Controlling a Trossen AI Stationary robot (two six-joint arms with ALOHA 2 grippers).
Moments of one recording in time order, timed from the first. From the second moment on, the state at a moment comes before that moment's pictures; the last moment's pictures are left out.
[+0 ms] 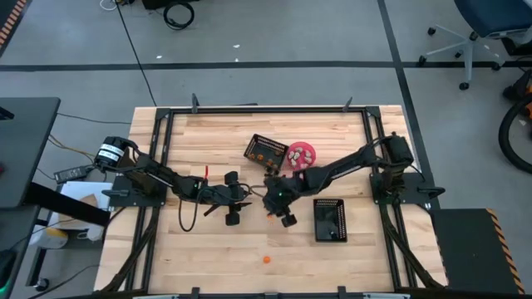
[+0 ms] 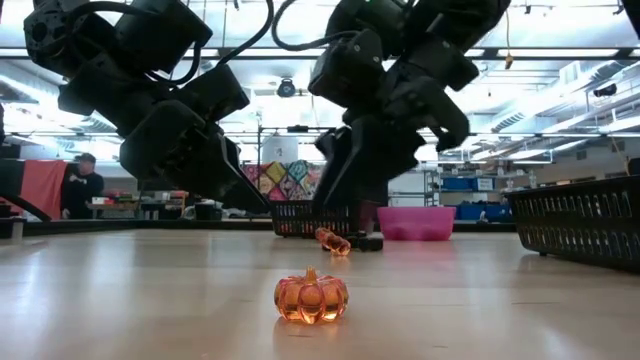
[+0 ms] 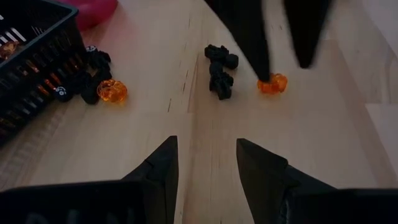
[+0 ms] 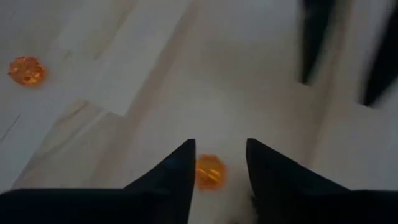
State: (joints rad) left arm -0.24 1.61 0.53 0.45 -0.28 -0.14; right arm 0.14 1.91 1.13 -0.09 -0.18 -0.22
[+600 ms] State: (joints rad) left arm -0.24 1.61 0.53 0.45 -0.28 -0.14; right arm 0.16 1.95 0.97 0.19 -0.11 -0.18
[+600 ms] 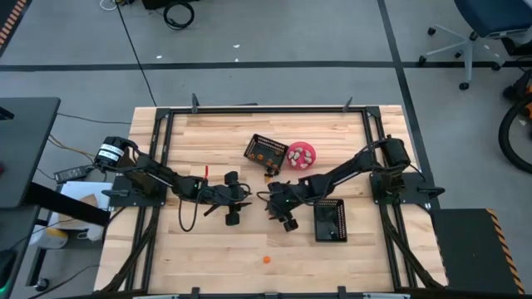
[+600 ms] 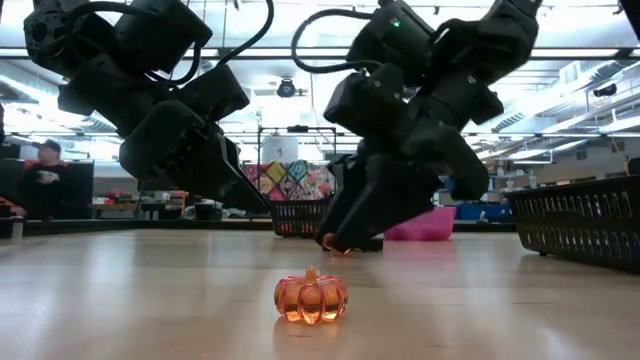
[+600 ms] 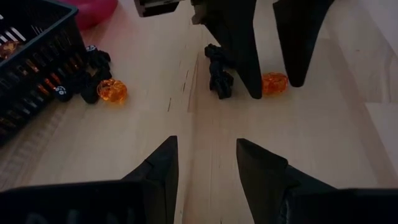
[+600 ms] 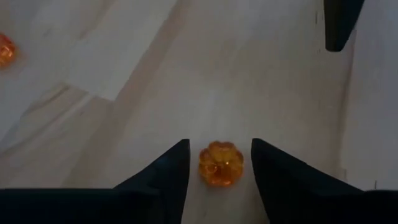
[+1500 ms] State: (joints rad) left arm -0.24 1.61 0.53 0.45 -0.28 -0.14; right arm 0.11 1.79 0.95 0.16 0.29 -0.21
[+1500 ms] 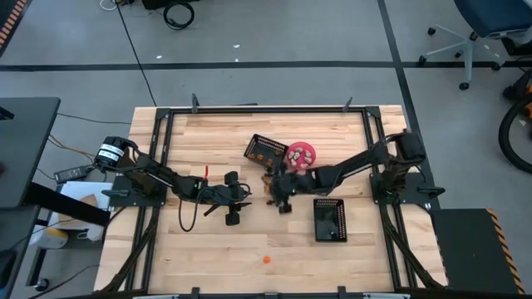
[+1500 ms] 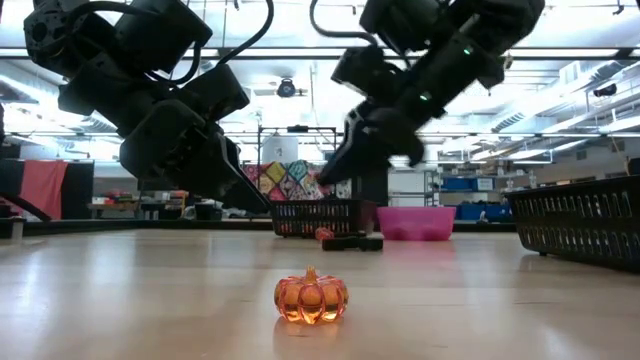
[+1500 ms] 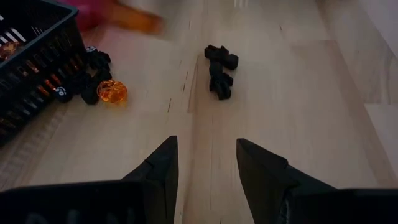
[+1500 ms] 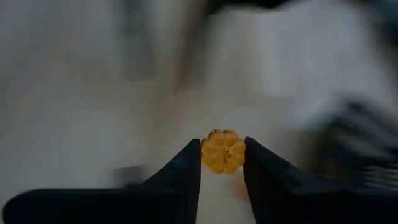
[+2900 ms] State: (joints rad) left arm -0.23 1.61 0.53 0.54 -0.28 -0.12; right arm 0.07 1.79 0.97 0.16 0.29 0.06
